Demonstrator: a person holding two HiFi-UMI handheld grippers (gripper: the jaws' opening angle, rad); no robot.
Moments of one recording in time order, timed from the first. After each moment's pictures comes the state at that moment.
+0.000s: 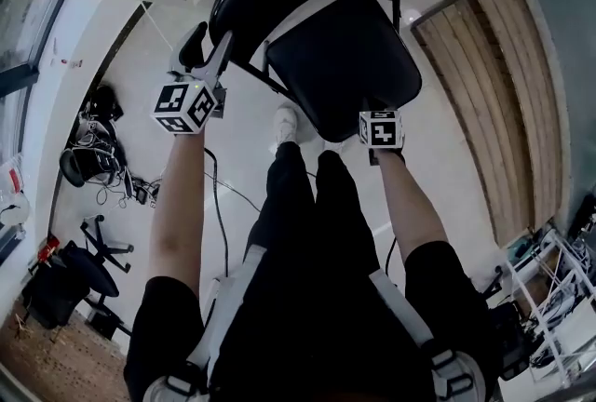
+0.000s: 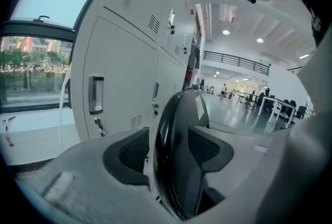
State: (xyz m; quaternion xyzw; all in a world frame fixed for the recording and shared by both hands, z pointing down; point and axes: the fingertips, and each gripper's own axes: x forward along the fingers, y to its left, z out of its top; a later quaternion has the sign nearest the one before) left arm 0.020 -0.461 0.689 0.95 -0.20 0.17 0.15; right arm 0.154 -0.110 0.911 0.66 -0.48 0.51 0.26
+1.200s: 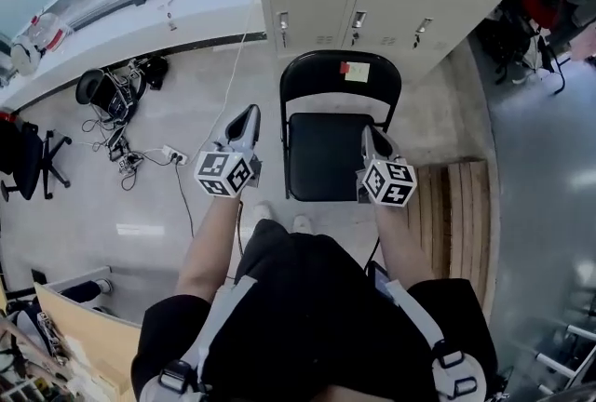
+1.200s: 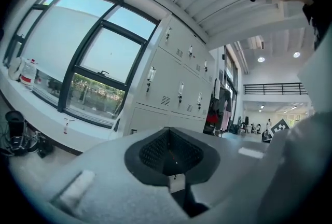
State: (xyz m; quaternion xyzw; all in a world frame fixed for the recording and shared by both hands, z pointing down) left arm -0.082 -0.262 0.459 0.88 -0.46 -0.04 0.15; right arm 0.189 -0.203 0.529 0.63 -0.74 0.23 0.06
